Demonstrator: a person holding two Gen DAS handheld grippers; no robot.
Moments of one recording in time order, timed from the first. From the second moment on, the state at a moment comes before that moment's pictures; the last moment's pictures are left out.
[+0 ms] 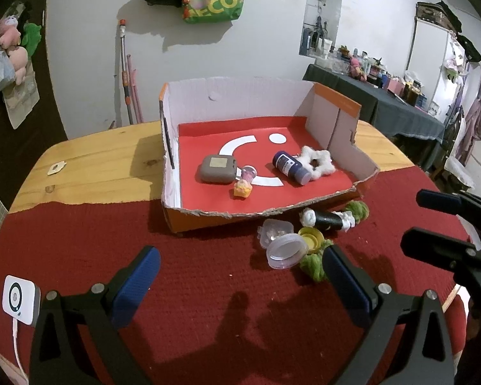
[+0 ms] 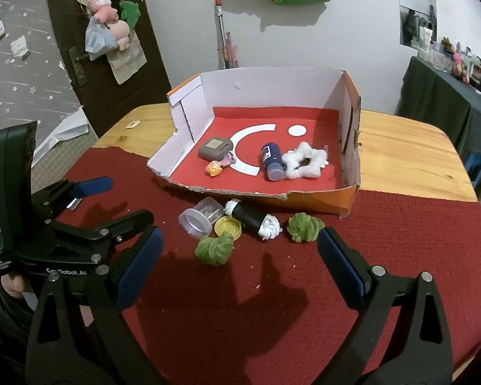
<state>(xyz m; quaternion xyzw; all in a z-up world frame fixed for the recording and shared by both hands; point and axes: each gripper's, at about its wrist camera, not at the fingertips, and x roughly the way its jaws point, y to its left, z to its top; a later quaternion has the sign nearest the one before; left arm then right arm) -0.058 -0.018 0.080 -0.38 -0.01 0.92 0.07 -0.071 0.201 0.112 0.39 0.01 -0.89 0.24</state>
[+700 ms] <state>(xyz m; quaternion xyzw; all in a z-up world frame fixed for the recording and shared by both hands) -0.062 -0.015 0.059 -0.41 -0.01 0.91 0.08 -0.072 0.211 0.095 0.40 0.01 -0.89 0.23</state>
